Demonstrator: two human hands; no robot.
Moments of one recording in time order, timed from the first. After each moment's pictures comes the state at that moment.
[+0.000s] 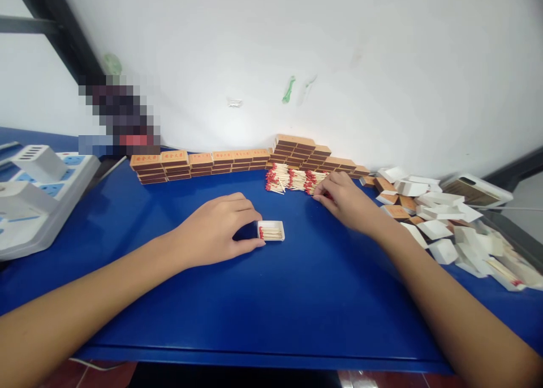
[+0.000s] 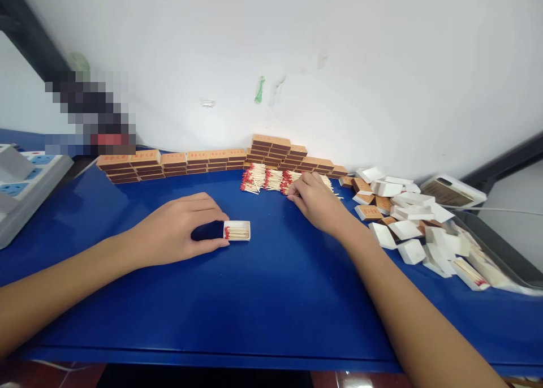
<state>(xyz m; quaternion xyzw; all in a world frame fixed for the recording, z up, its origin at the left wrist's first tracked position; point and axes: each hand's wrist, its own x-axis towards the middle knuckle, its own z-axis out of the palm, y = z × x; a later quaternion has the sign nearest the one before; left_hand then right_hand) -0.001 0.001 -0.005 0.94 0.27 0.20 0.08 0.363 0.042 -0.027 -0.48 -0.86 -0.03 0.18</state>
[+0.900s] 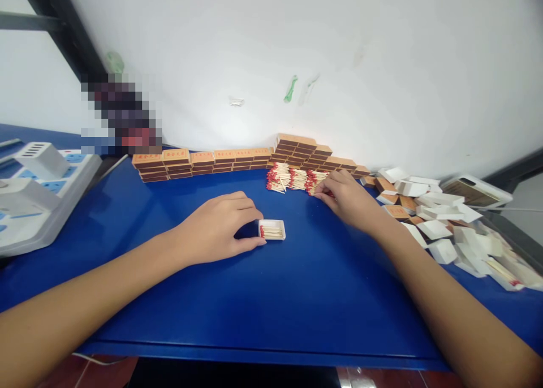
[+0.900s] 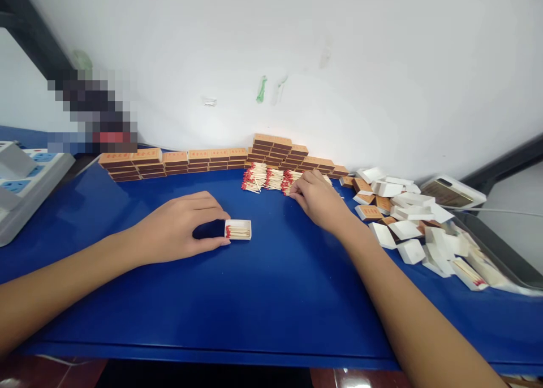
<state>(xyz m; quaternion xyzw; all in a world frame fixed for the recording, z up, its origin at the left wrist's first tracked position) -0.002 0.001 -0.006 0.94 0.27 0.20 0.08 0.363 0.045 -0.026 -0.48 -0.86 -0.06 0.17</state>
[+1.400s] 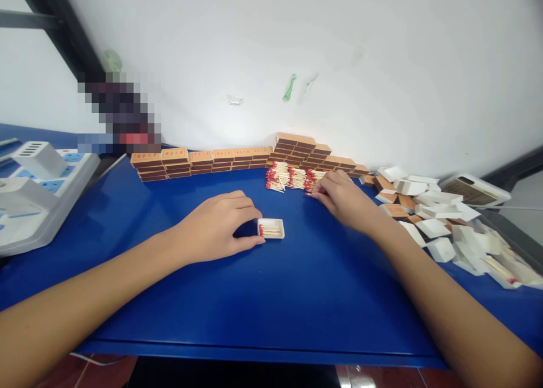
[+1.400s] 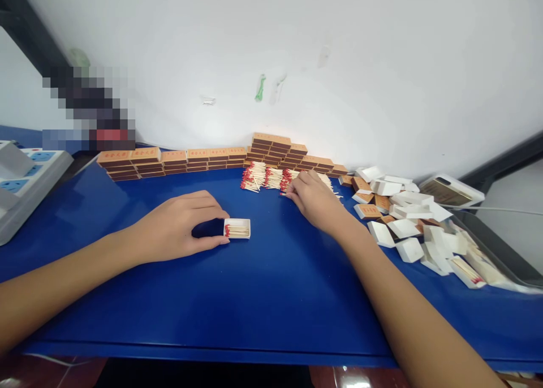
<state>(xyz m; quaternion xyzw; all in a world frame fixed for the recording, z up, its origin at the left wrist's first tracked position) 0.000 0.002 -0.006 0.94 0.27 0.20 0.08 0.351 0.038 -0.019 -0.48 -0.86 -0.04 0.16</state>
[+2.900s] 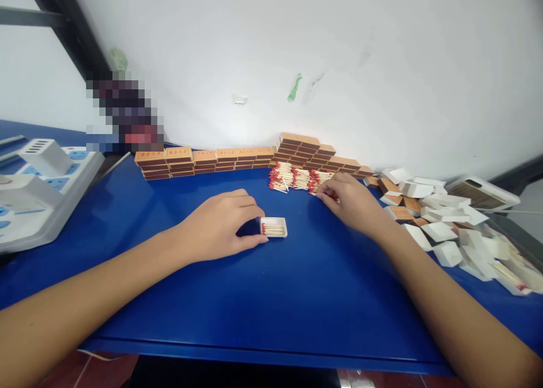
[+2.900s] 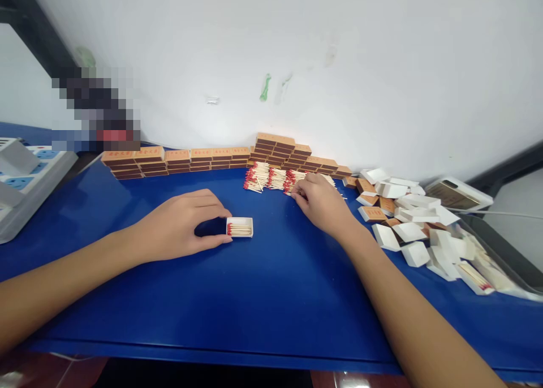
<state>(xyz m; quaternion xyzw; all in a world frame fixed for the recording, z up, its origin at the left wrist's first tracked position) 0.000 0.002 -0.005 0.94 0.28 0.20 0.08 0.354 0.038 -0.026 -0.52 -0.84 -0.05 0.17</state>
